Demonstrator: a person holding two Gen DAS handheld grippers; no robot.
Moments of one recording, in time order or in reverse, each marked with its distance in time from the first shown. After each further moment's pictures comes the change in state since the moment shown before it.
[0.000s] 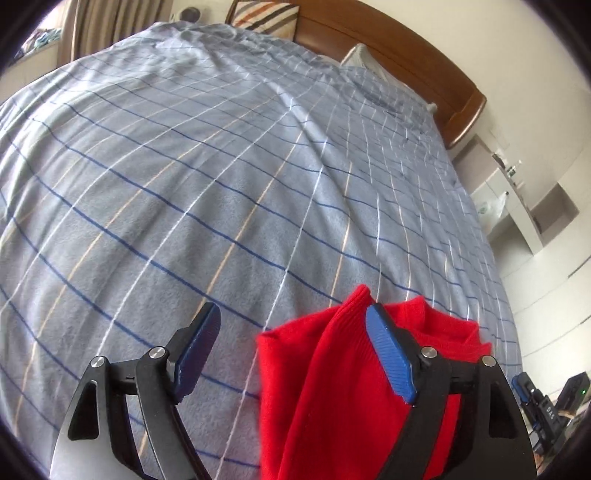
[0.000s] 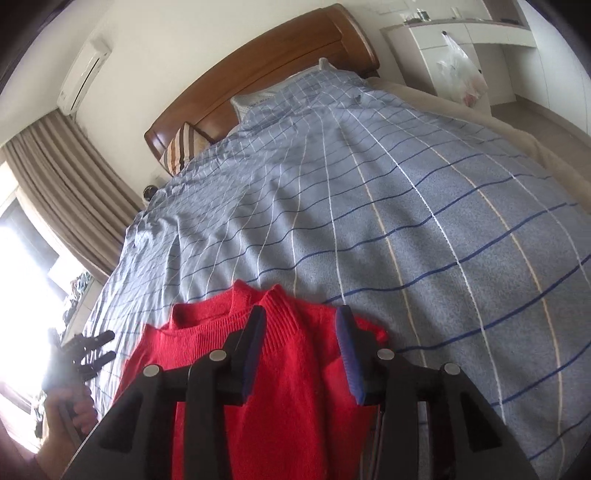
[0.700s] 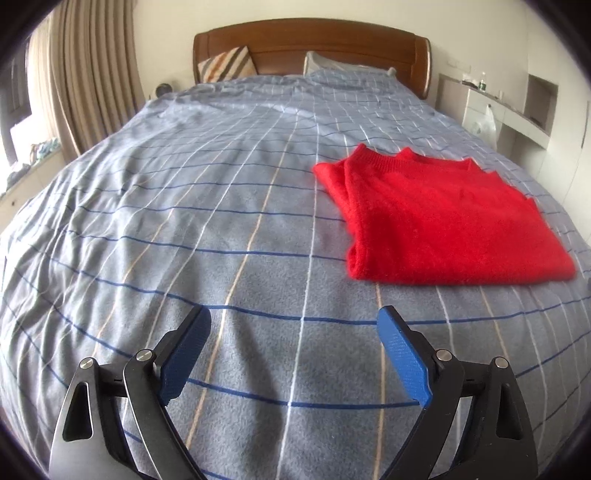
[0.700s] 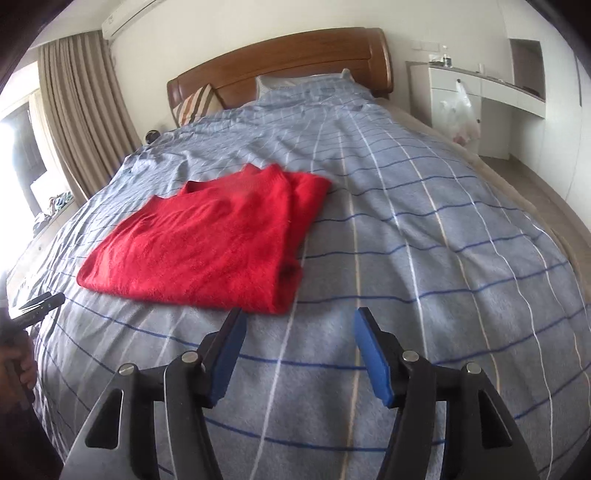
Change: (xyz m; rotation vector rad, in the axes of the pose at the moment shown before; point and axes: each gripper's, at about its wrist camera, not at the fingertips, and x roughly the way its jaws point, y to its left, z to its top) left arm -0.095 0.030 -0.174 0.395 -0.136 0.223; right arm -0.110 -0.001 -0.163 -0.192 -0.019 -0.218
